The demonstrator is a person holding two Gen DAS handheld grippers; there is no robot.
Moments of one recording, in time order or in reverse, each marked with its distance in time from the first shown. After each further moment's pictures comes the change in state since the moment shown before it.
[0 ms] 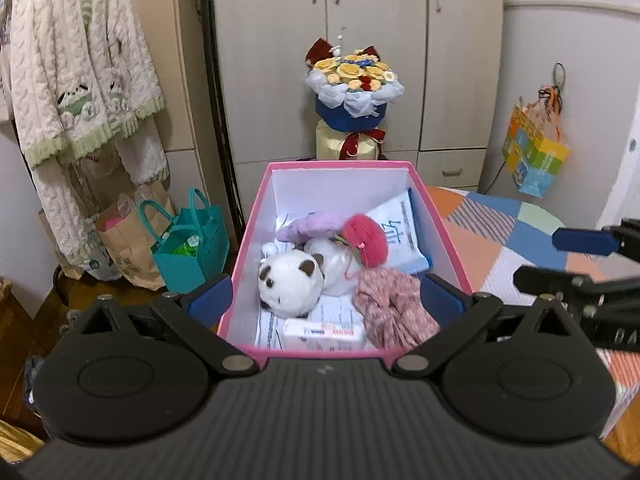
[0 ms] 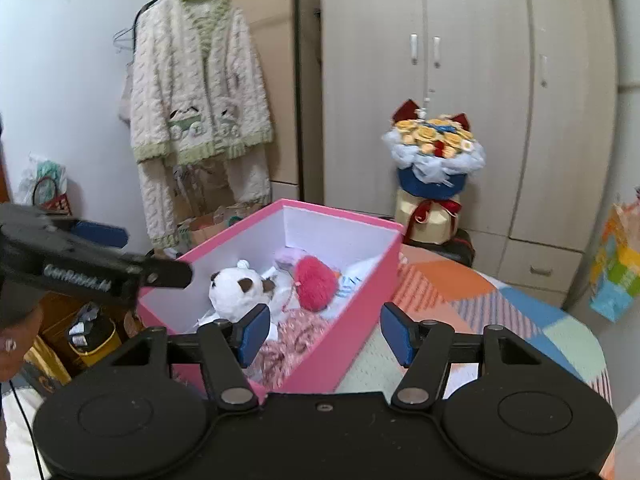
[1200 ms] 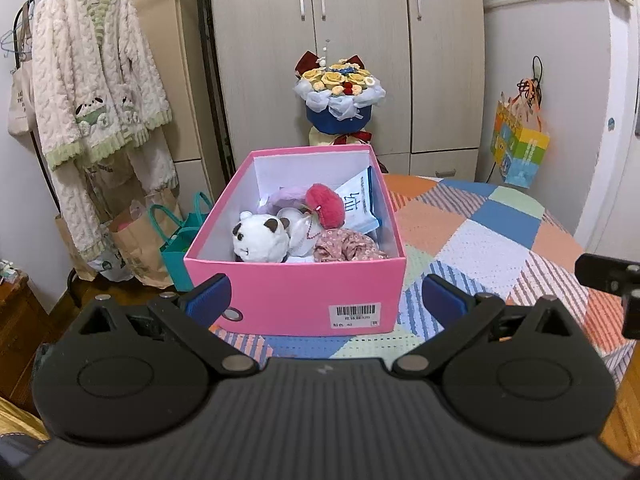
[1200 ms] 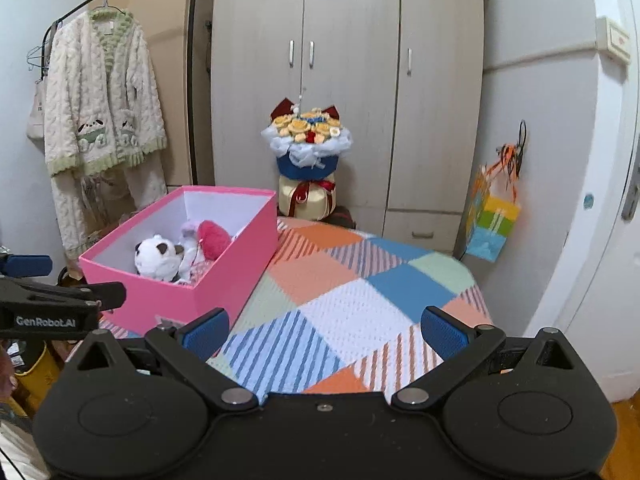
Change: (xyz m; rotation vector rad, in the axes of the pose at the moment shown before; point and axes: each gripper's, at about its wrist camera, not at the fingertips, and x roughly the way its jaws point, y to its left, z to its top) left arm -0.059 -0.067 -0.060 0.027 -0.054 0.051; right arm -0.107 -0.002 -0.060 0.119 0.005 -0.333
